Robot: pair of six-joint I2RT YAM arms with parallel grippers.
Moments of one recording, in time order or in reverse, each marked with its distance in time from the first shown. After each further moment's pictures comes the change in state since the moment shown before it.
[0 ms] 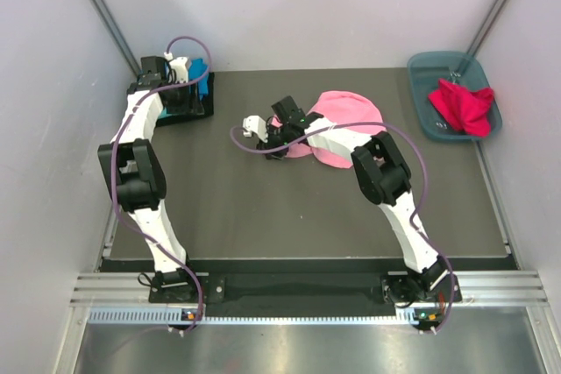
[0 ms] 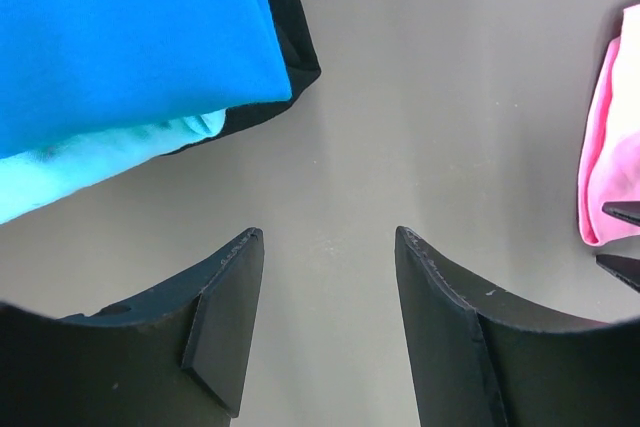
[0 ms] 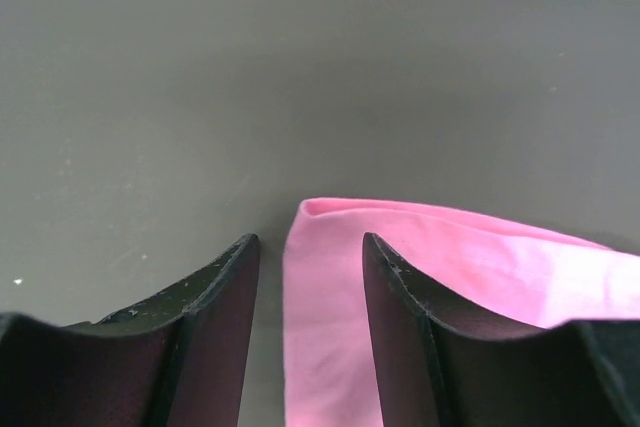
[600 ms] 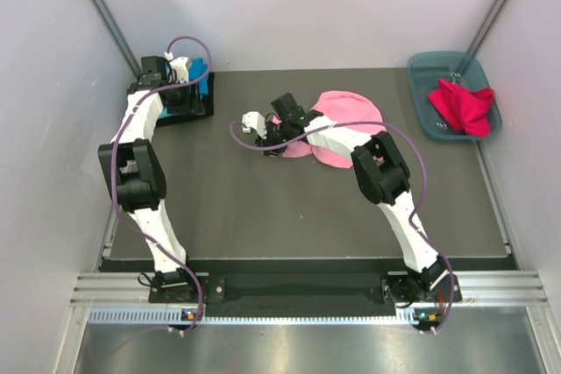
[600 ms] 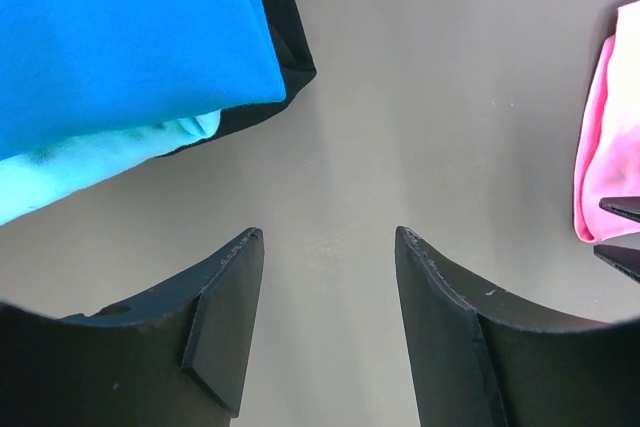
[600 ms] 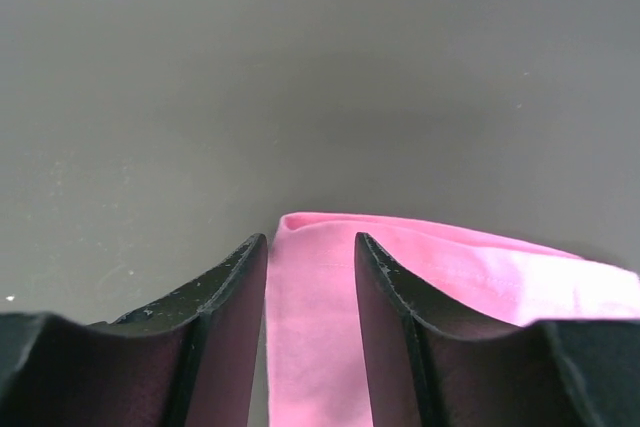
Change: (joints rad) left arm 0.000 0.000 0.001 -0.001 0.006 0.002; right arm -0.005 0.015 0.040 0.019 -0.009 0.024
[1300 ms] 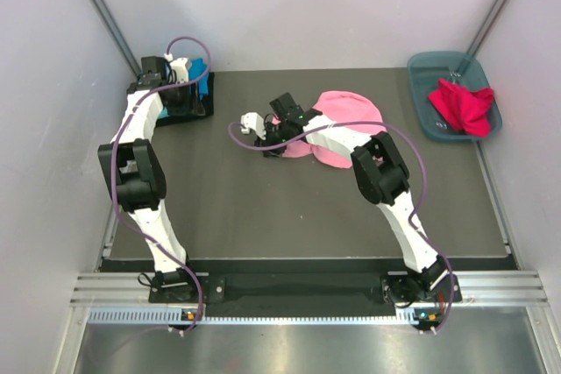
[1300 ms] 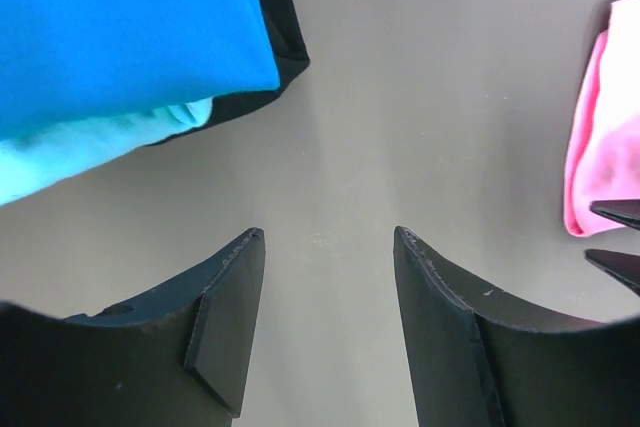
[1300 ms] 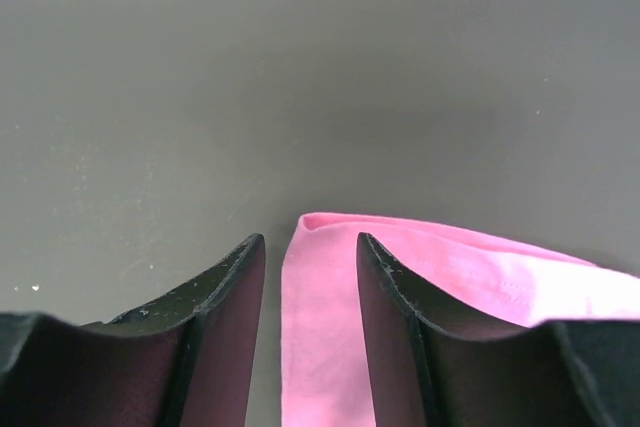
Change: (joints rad) left arm 0.001 0.000 0.003 -0.021 0.005 -0.016; right arm 0.006 0.004 0.026 -0.062 -0.014 -0.016
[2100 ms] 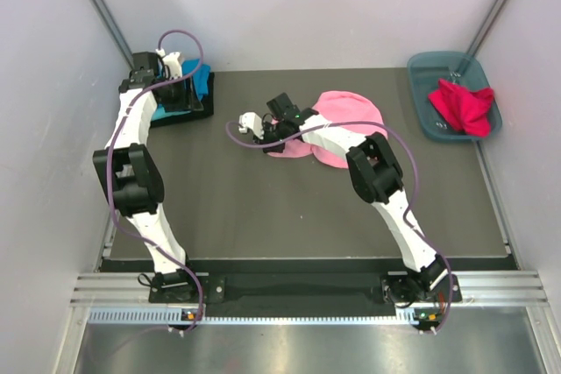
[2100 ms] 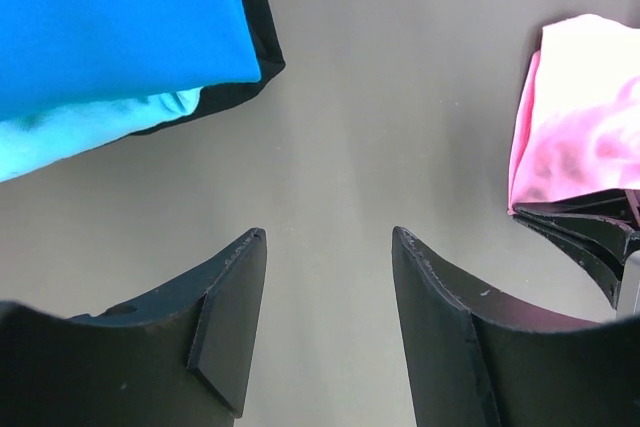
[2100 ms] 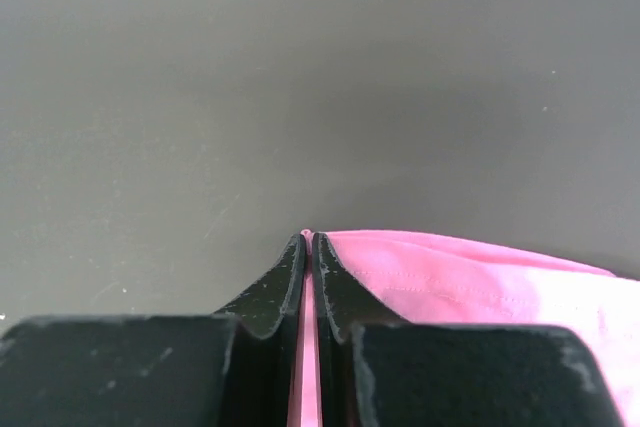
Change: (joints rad) left arm 0.021 -0.045 0.029 -0.052 0.059 -0.061; right arm 0.003 0.073 0.095 -0.046 0.026 0.018
